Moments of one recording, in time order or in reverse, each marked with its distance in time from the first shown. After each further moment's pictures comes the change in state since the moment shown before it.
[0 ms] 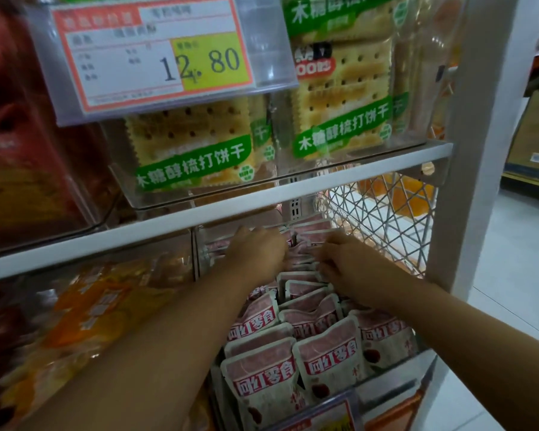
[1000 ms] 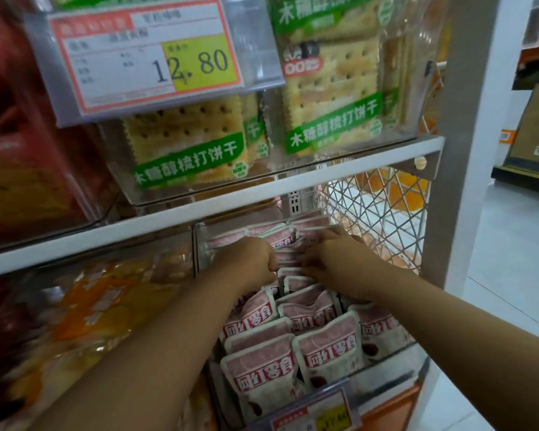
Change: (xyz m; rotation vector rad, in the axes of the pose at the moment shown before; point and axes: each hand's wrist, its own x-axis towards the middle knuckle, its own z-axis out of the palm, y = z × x) left_hand -0.022 -0.006 0.000 -0.329 -0.181 -0.197; right_hand 0.007 -0.014 -0.003 -0.037 -0.121 0.075
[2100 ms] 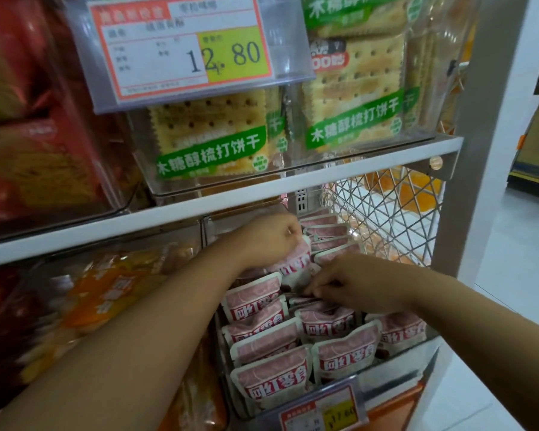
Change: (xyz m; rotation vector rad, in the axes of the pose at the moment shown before) left_hand -0.003 0.013 -0.028 -0.276 0.030 0.168; right_hand -0.027 -0.011 -0.022 0.211 -0.266 -0.227
